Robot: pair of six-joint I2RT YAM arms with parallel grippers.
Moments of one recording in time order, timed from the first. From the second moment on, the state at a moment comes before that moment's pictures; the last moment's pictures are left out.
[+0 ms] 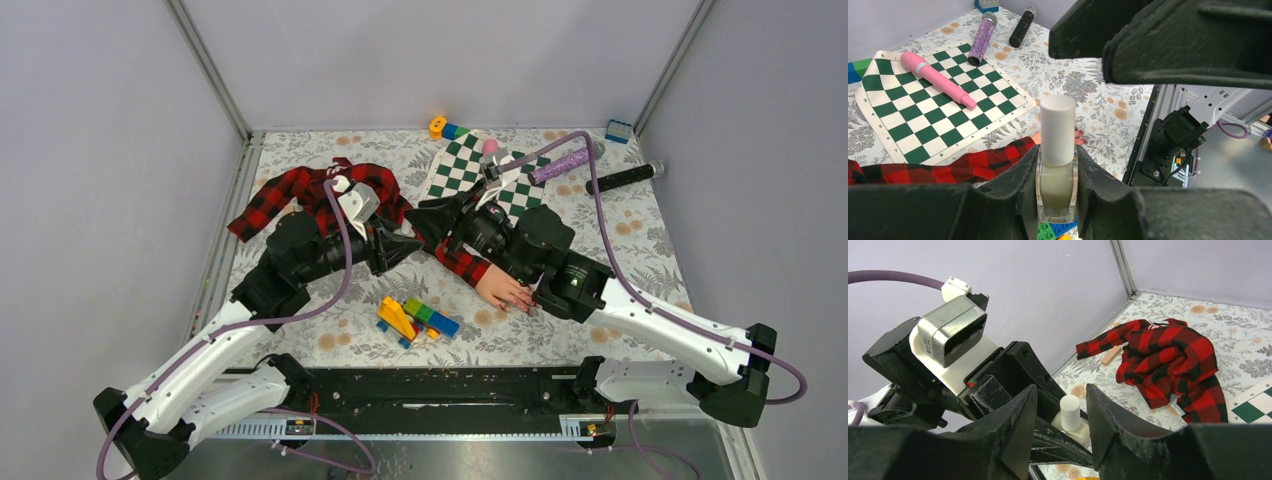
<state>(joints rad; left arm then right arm) -0.70 0.85 0.88 -0.07 0.41 -0.19 1.07 1.11 1.12 0.10 0.19 0.45</state>
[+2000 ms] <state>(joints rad) -0.69 0.90 0.94 0.03 0.90 -0.29 0.90 1.05 1.11 0.06 -0.52 0.35</state>
